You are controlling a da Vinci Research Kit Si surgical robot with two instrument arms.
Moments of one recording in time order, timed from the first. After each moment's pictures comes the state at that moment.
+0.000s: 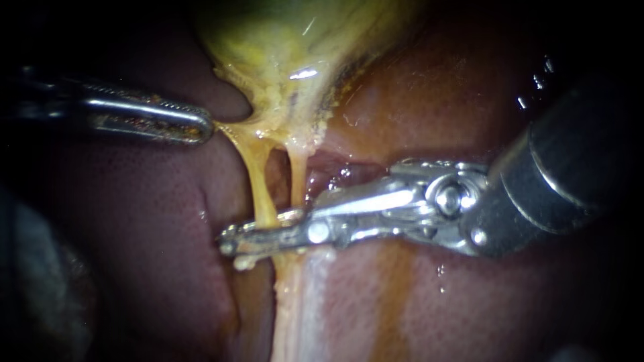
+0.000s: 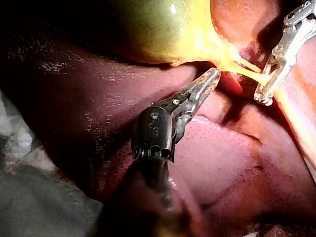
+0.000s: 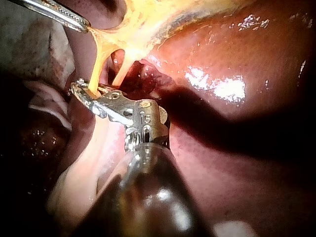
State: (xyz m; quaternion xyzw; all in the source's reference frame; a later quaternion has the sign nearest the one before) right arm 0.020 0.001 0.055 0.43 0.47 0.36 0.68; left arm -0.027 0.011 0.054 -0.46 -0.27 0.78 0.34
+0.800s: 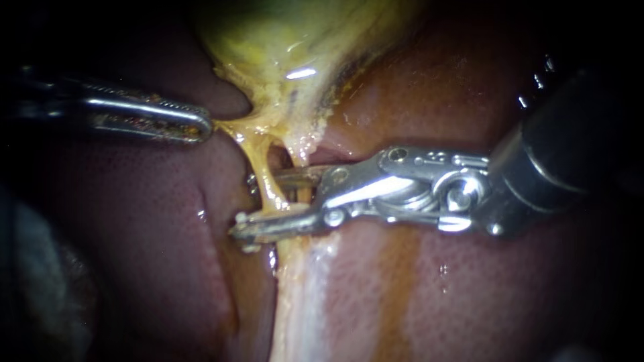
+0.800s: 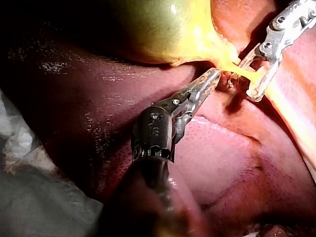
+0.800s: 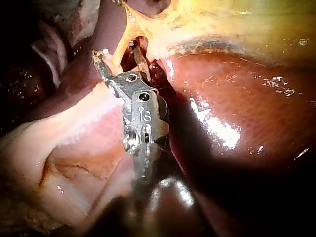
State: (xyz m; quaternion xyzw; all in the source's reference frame) right arm 0.019 0.001 0.058 0.29 0.52 0.22 0.78; left arm -0.027 0.011 0.054 -0.46 -0.27 0.78 0.34
